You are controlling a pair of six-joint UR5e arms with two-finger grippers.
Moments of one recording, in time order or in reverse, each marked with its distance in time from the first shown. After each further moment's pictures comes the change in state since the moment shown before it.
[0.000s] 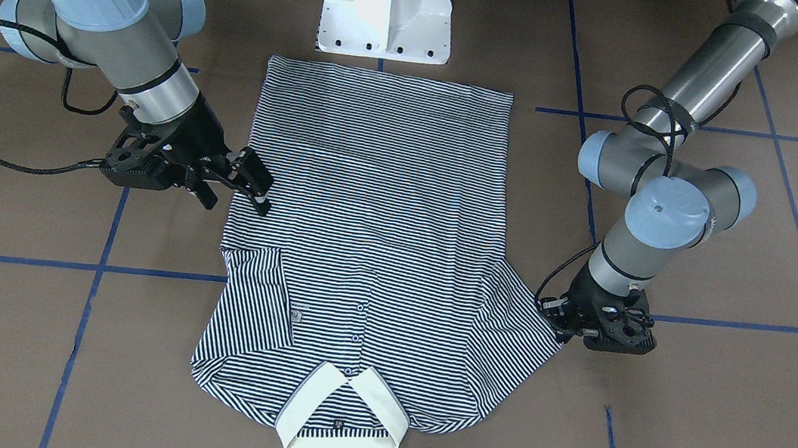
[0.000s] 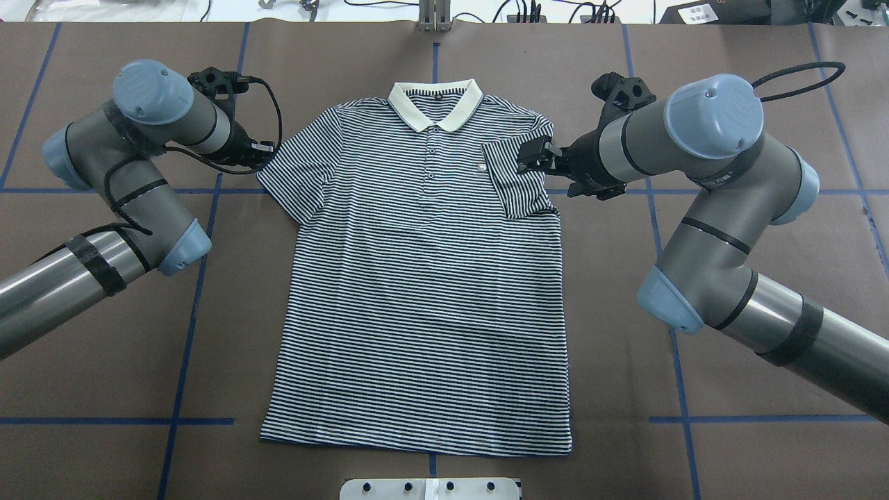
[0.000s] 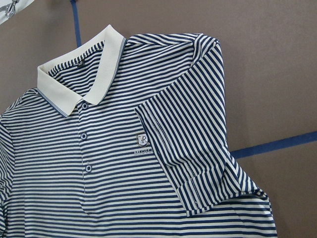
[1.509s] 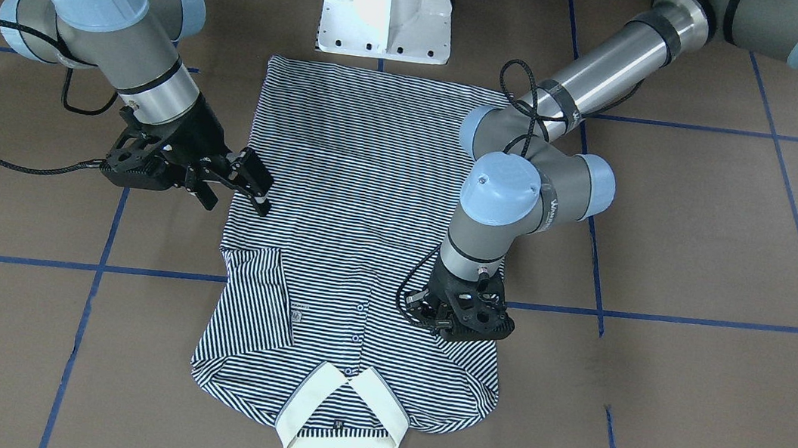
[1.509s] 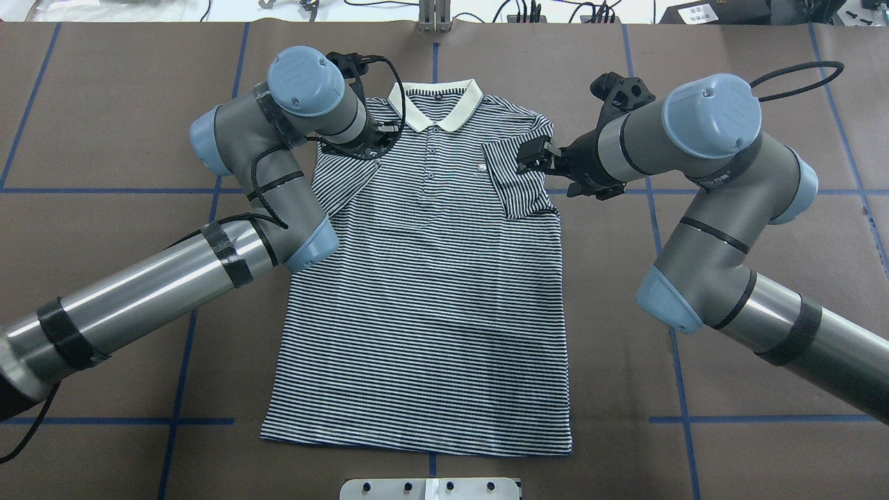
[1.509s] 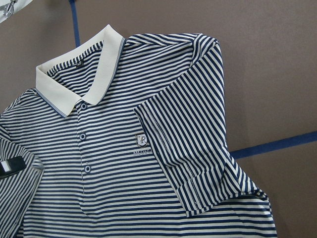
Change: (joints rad) left arm 0.122 -0.273 0.069 0.060 0.104 -0.263; right arm -0.002 0.003 0.000 -0.010 0.000 0.012
